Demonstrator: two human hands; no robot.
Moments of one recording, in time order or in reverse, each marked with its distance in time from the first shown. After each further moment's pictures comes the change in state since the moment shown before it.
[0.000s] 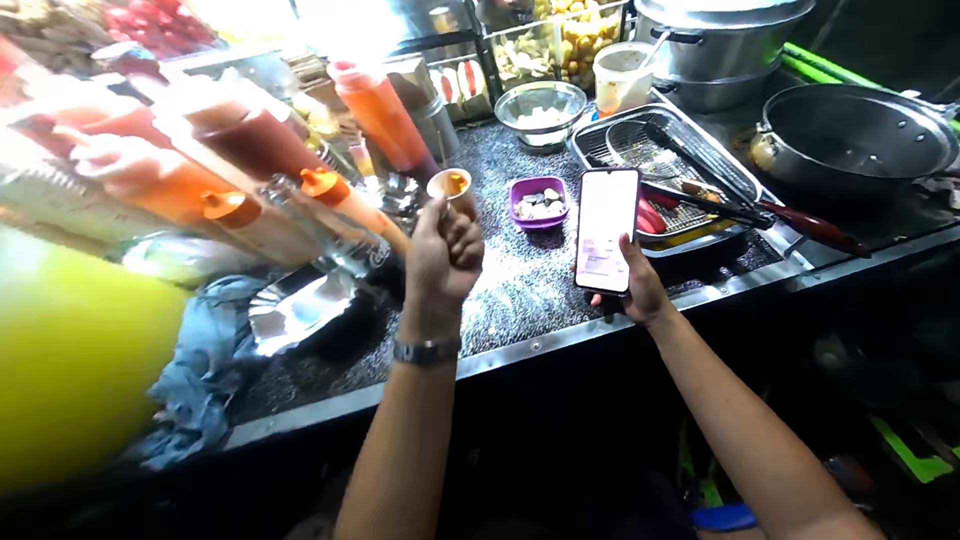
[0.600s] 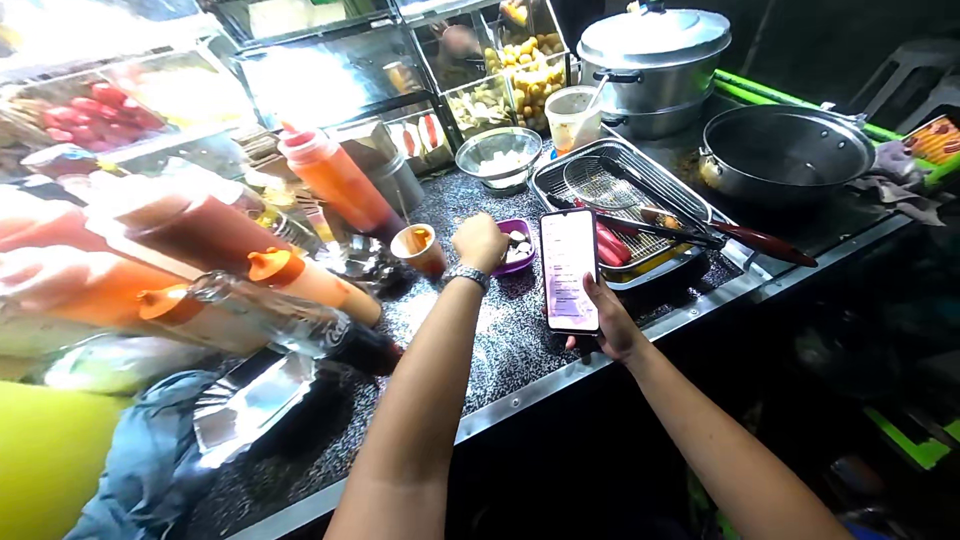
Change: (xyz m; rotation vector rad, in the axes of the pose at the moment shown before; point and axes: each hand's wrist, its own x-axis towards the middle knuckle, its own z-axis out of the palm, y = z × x) left_hand 0.141 -0.045 0.071 1.841 -0.030 -0.111; right_hand -0.002 -0.003 0.003 0.074 0.002 -0.010
